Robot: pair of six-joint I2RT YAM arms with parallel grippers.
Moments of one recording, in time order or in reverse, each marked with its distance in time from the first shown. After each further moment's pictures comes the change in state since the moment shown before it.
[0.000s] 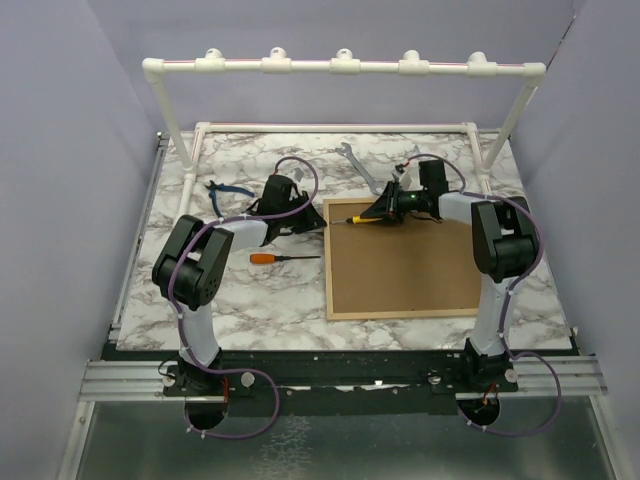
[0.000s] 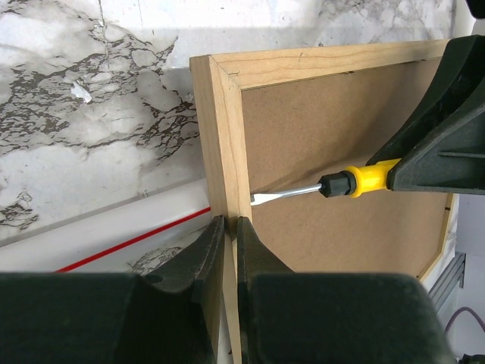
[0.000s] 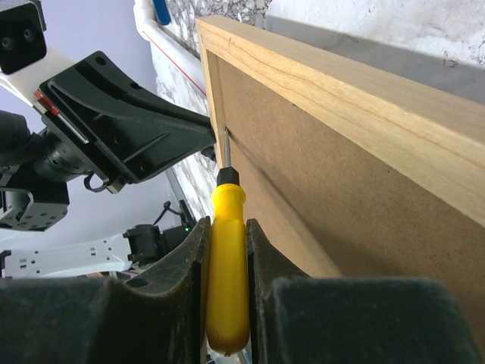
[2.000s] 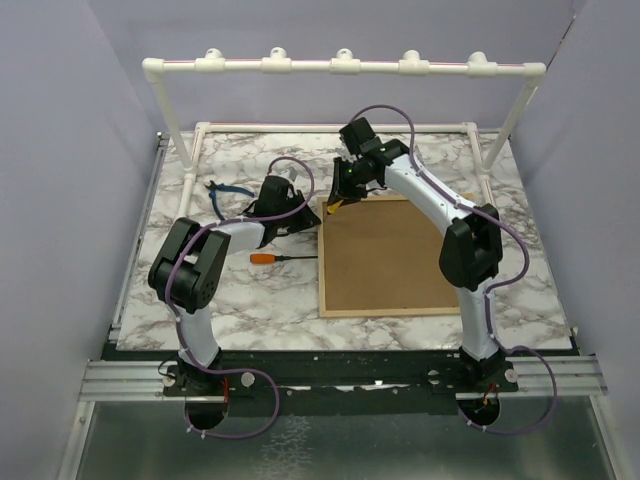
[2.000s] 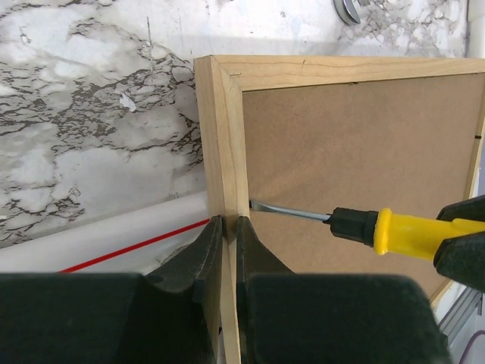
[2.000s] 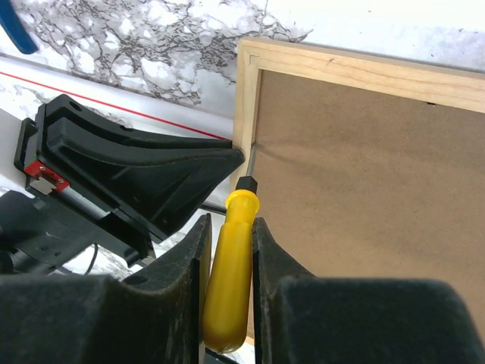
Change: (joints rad) left arm 0.006 -0.026 -0.035 0.023 -0.058 -0.007; right arm 0.381 0.044 0.699 -0.822 0.781 -0.123
